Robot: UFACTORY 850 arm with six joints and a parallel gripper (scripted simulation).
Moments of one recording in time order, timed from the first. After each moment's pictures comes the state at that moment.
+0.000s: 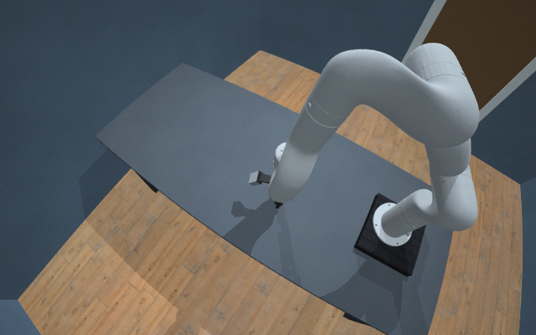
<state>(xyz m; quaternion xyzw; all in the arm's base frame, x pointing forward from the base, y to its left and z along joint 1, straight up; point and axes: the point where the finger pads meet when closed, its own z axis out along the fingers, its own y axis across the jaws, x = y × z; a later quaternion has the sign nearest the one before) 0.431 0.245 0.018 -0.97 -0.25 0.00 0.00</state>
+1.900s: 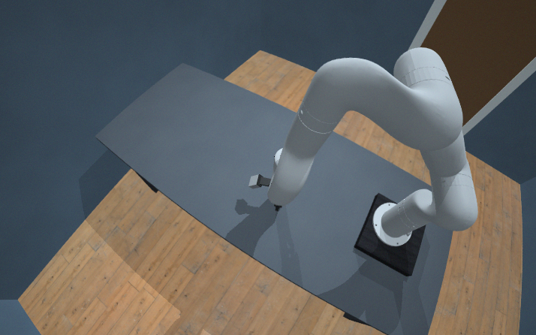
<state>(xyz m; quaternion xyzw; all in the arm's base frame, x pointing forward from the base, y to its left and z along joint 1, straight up) 0.431 0.245 -0.008 -0.97 -0.25 0.00 0.00</state>
